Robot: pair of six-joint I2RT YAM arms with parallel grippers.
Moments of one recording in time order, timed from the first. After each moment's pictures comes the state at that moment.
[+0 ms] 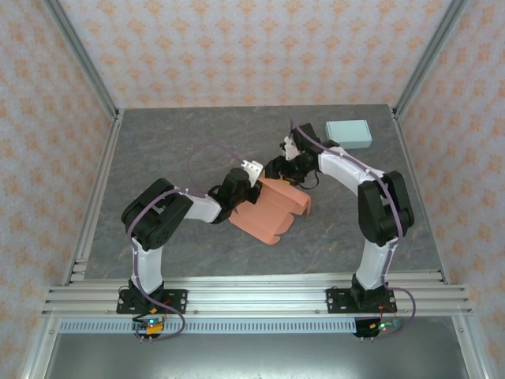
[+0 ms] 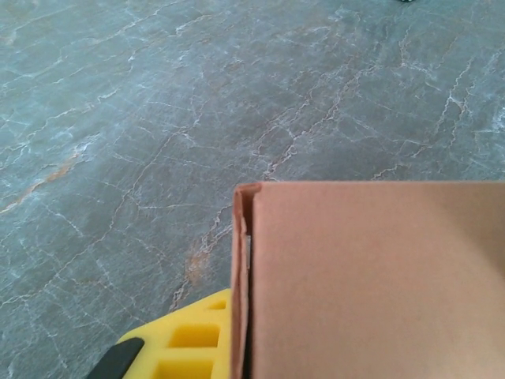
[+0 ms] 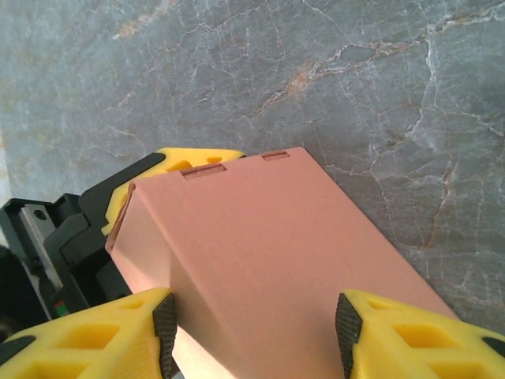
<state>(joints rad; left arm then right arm) -0.62 1.94 0.87 0.58 -0.11 -0.05 0.39 1.84 1.34 -0.60 -0.56 0.45</state>
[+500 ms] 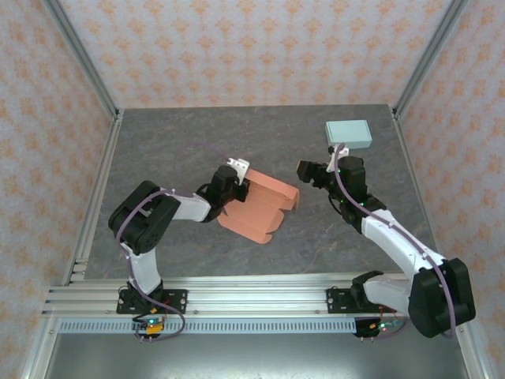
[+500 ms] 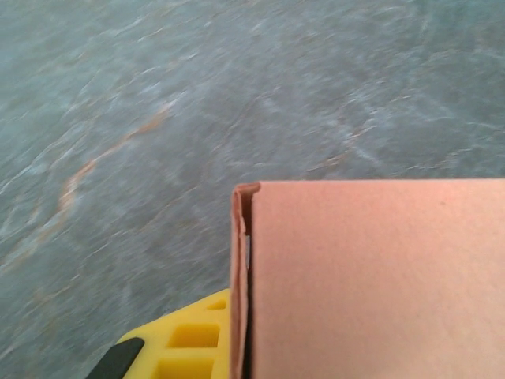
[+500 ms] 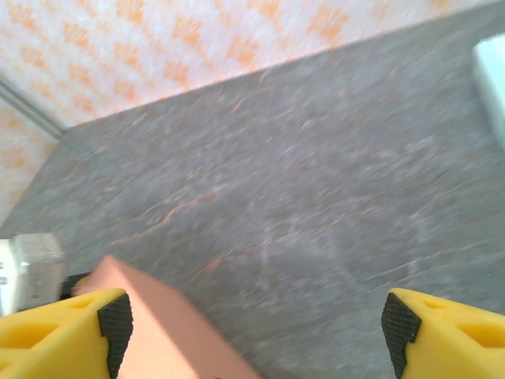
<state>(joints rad) -0.53 1.84 0.82 0.46 -0.09 -0.10 0.32 1.13 0.67 0.07 -0.08 0.40</state>
